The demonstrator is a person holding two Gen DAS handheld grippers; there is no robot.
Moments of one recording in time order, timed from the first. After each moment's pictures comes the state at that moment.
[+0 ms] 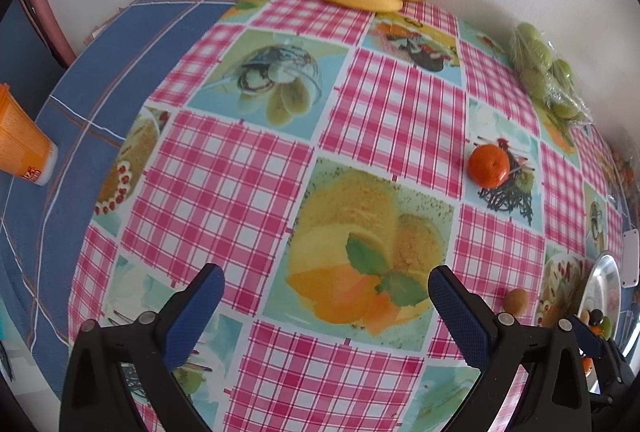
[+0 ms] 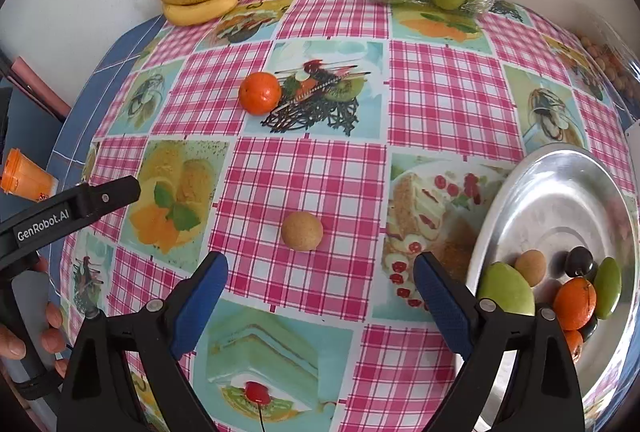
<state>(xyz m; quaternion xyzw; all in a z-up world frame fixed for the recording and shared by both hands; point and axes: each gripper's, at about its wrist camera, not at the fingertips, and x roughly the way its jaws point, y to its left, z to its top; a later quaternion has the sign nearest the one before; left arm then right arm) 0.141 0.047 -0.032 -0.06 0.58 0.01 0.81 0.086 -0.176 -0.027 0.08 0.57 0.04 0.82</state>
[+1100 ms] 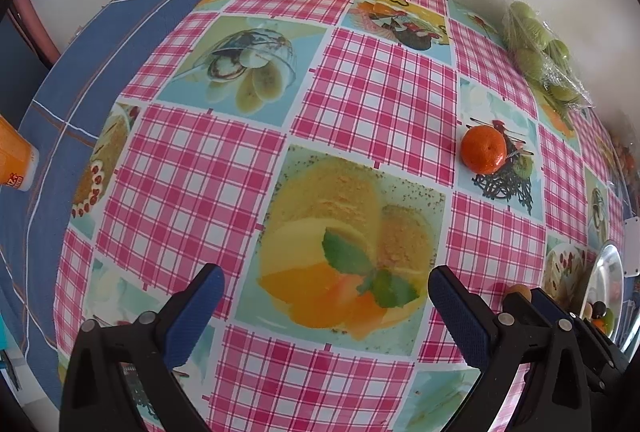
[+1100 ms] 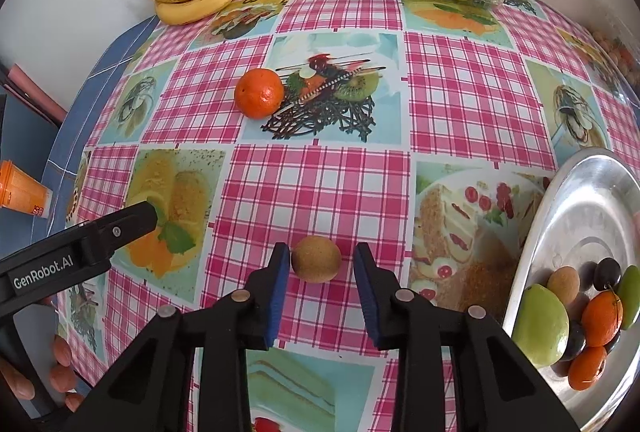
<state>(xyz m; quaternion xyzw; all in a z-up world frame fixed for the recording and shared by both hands) 0.152 0.031 -0.044 -0.06 0.60 0.00 0.80 0.108 -0.167 -0.048 0.09 0.57 0.04 0.82</state>
